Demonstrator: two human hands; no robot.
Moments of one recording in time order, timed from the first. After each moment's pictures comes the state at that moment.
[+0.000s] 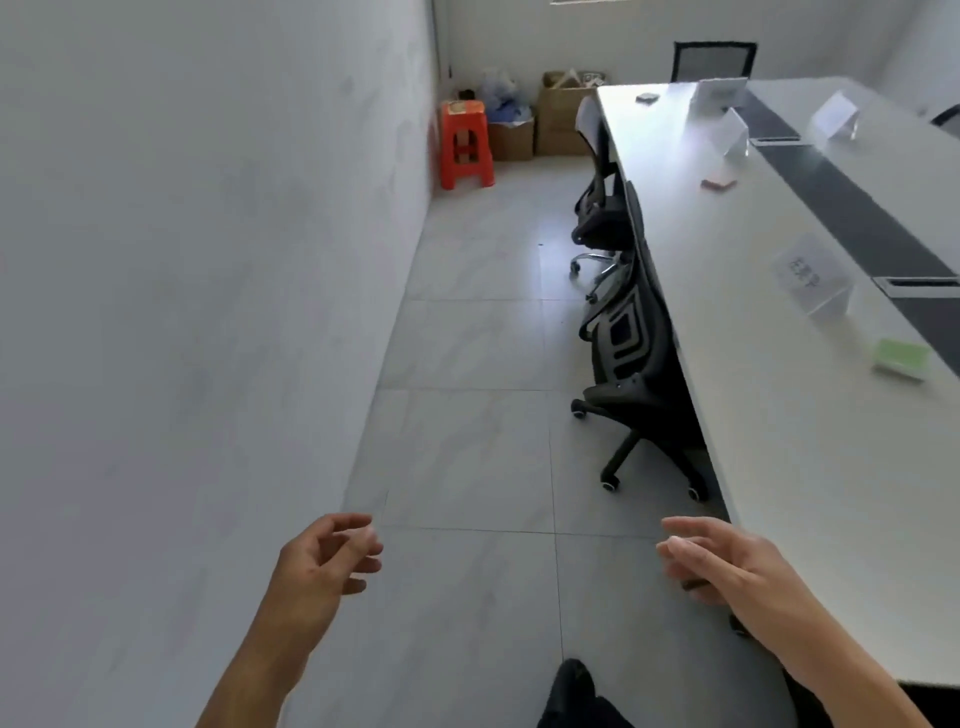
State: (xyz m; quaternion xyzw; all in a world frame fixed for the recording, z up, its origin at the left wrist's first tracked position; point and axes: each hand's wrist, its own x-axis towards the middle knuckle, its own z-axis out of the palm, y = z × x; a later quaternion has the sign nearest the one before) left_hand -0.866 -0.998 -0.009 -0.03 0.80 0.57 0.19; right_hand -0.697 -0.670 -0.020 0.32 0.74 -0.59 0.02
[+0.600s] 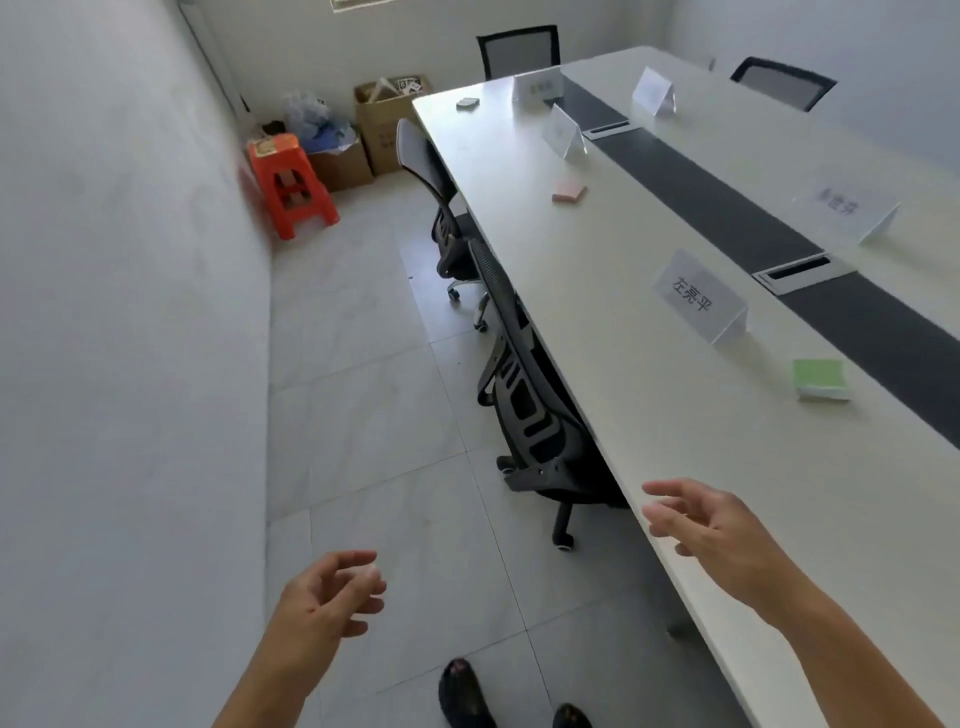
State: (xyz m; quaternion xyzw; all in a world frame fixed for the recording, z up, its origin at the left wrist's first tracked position) left_hand -1.125 -0.709 -0.019 0.10 0.80 0.48 0.34; right_hand -0.888 -0.430 -0.038 0.43 0.71 -0.55 -0.07
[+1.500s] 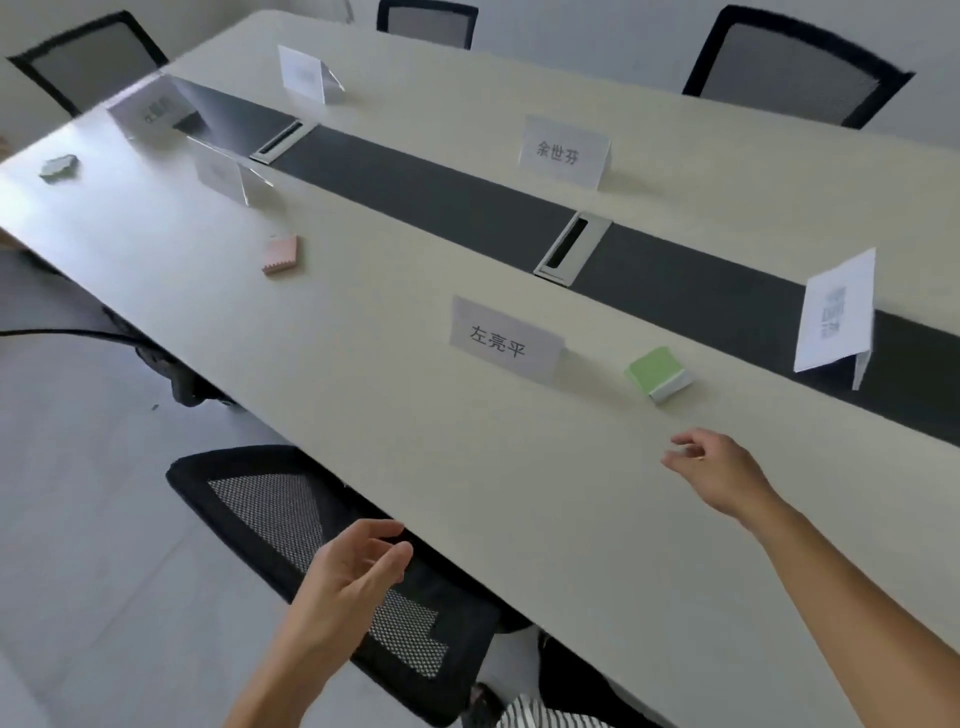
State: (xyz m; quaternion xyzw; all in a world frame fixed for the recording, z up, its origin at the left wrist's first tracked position) left_hand -1.244 -0.274 -0.032 0.42 0.73 0.24 0.49; right_hand -0.869 -0.156 -0.137 0.77 0.49 -0.39 -0.10
